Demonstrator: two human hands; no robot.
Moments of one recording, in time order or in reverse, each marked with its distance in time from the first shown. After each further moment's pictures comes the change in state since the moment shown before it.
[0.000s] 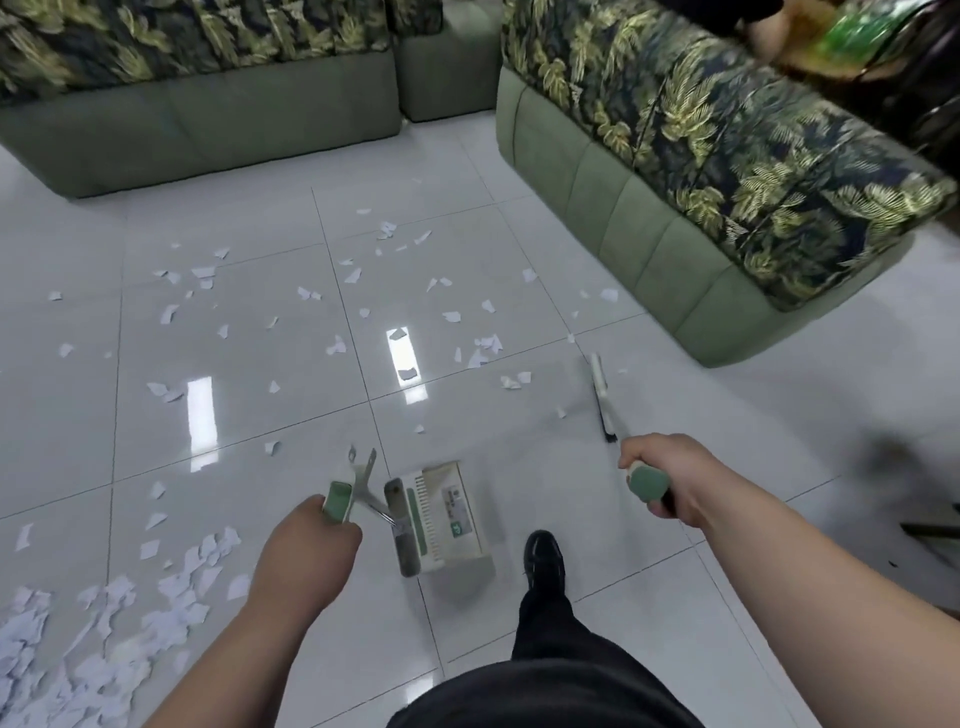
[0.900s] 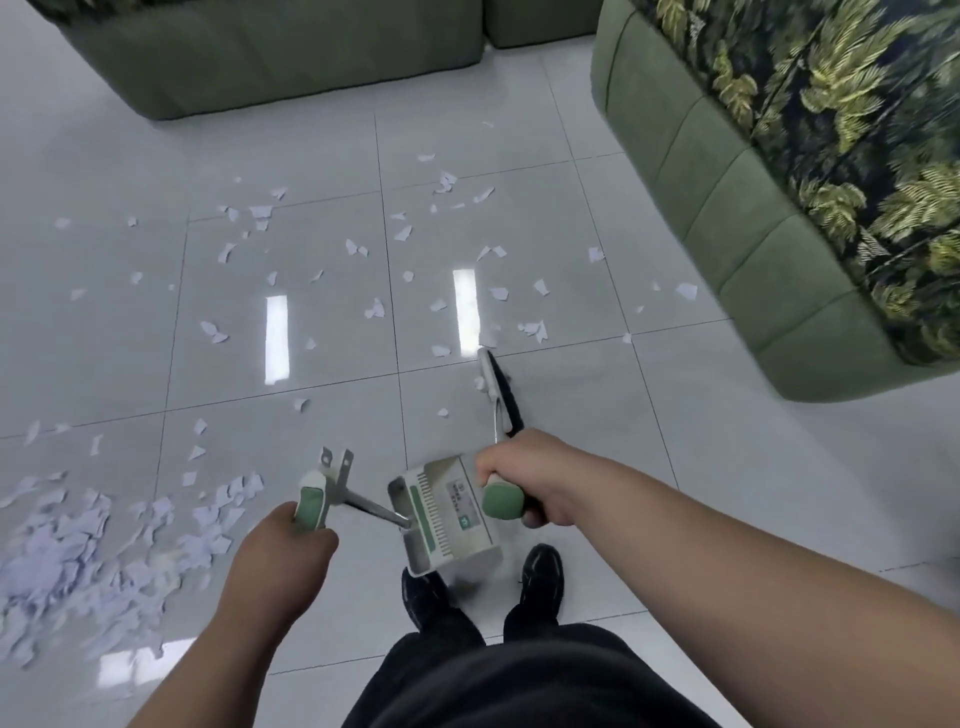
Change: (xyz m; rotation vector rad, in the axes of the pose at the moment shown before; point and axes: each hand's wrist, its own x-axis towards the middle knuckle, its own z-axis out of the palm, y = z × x) left_hand 0.055 0.100 0.034 -0.071 0.089 -0.297; right_hand 0.059 -0.151 0.071 -0.401 -0.620 -0.068
